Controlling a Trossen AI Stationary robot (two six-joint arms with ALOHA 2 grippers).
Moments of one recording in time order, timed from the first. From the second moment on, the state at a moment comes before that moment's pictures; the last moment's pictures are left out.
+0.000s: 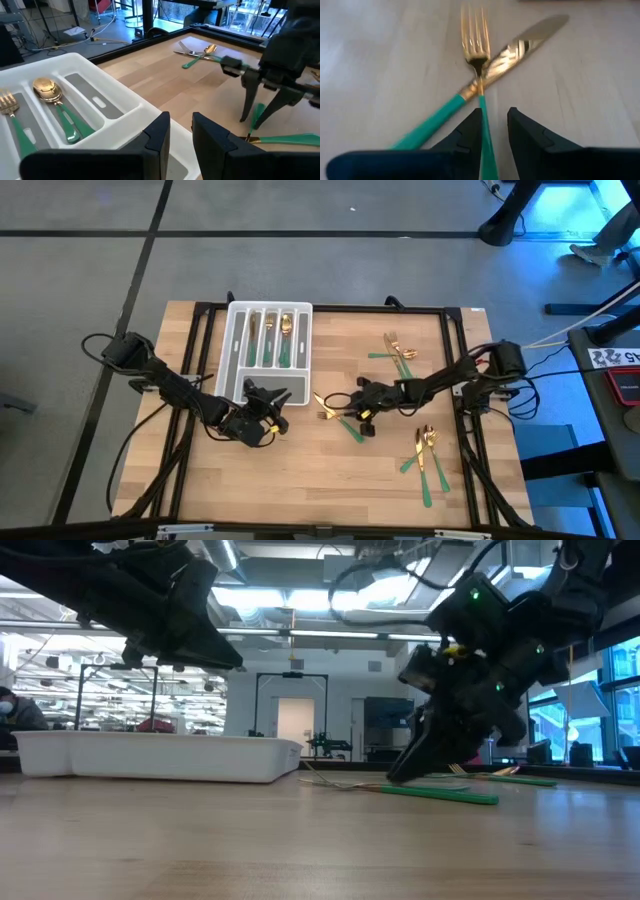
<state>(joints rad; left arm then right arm) -0.48 1.47 0.59 0.19 -1.15 -0.70 0.07 1.73 0.58 0.42 -0.02 0.04</state>
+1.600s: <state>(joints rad) -0.48 1.47 0.59 0.20 -1.14 -0.68 0.17 1.75 0.72 0.44 0.01 -0.17</state>
